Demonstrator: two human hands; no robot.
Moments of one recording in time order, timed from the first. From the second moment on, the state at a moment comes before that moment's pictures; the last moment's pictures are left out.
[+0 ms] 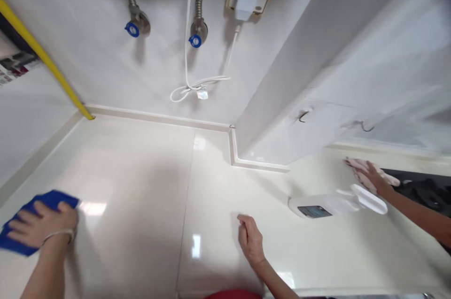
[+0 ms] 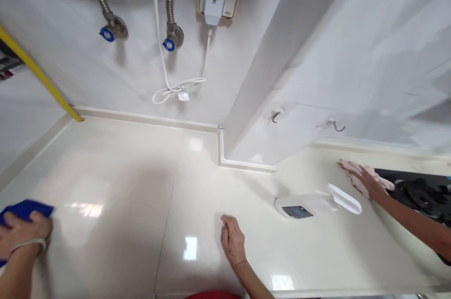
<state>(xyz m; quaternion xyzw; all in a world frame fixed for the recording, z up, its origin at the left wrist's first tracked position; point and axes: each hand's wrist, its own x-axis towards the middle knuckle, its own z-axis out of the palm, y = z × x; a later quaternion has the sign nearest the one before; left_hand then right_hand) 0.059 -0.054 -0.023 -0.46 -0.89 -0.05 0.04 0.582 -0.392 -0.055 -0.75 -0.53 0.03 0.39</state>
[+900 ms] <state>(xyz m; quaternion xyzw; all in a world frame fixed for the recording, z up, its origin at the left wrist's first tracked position) 0.411 -0.315 -0.015 -0.93 -0.27 -0.21 -0.12 0.588 -0.387 -0.033 -0.73 -0.46 0.02 0.50</state>
